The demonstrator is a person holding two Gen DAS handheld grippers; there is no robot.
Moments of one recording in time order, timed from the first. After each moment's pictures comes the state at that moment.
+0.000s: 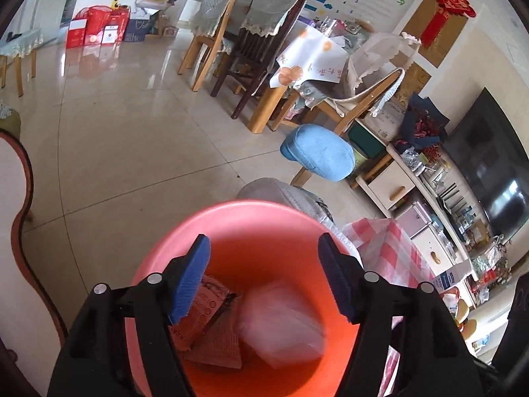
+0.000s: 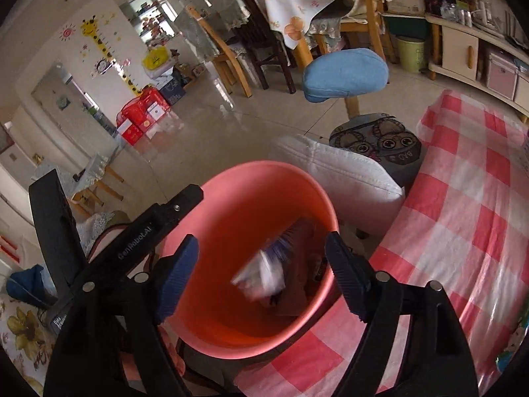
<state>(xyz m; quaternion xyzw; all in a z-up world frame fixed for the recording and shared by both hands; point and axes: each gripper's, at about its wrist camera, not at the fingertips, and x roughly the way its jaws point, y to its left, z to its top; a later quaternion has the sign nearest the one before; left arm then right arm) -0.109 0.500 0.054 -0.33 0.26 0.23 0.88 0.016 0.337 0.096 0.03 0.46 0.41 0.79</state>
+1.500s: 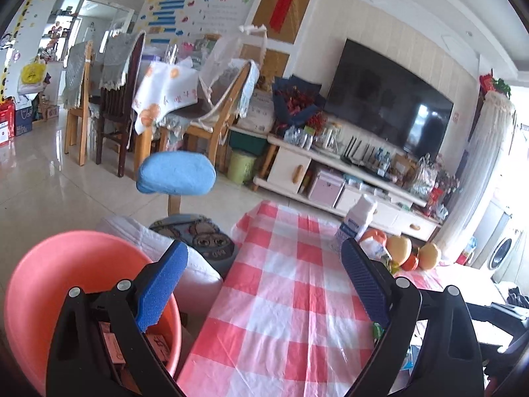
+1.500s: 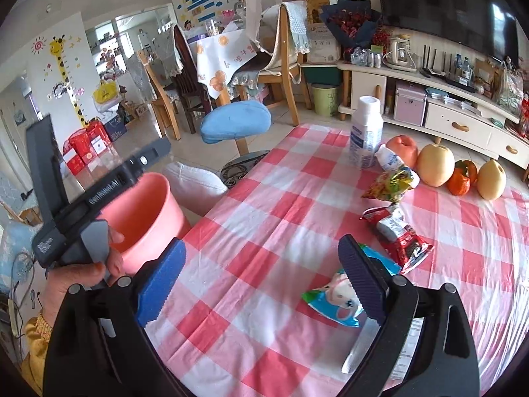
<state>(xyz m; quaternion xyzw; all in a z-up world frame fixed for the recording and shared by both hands) -0.062 0.315 0.093 -0.15 0.20 0.03 0.97 -0.025 0.097 0.121 0.00 0.36 0.28 0.89</state>
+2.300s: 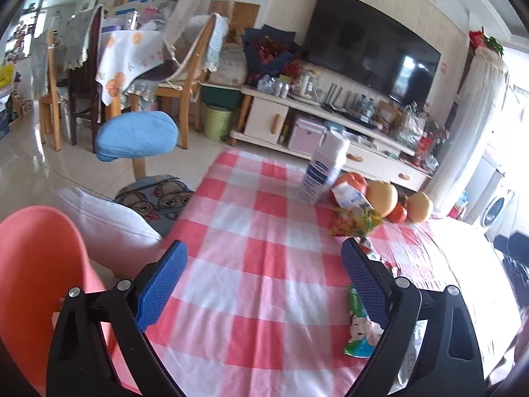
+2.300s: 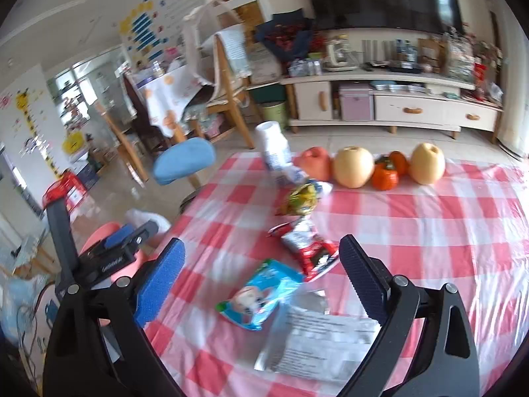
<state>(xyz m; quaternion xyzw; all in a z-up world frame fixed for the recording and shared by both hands) -0.017 0.243 0.073 -0.12 0.30 -0.02 0.95 0.000 -0.026 0.140 0.08 0.34 0.19 0.92</state>
